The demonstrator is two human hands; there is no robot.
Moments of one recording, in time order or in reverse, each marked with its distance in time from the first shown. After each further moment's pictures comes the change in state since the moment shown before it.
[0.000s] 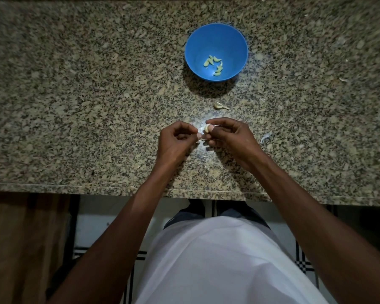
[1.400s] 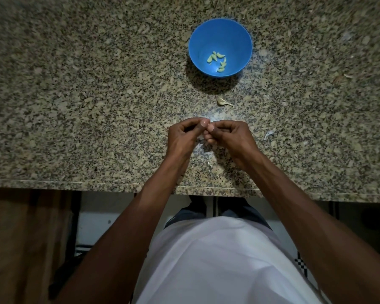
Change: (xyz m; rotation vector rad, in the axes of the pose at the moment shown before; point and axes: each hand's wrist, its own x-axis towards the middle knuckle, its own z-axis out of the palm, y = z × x) left_hand 0.006 -0.002 0.017 -0.244 0.011 -0.092; right_hand -0.003 0.007 0.015 0.015 0.072 0.023
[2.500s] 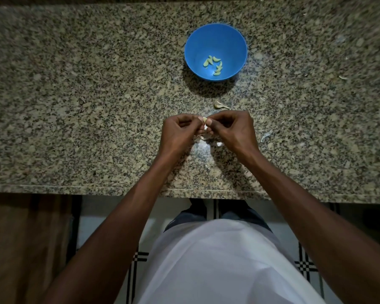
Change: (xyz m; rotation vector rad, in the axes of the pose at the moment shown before) left_hand 0.004 0.027 -0.003 0.179 -0.027 0.042; right_hand 0.006 -0.017 -0.001 -0.460 0.183 -0.343
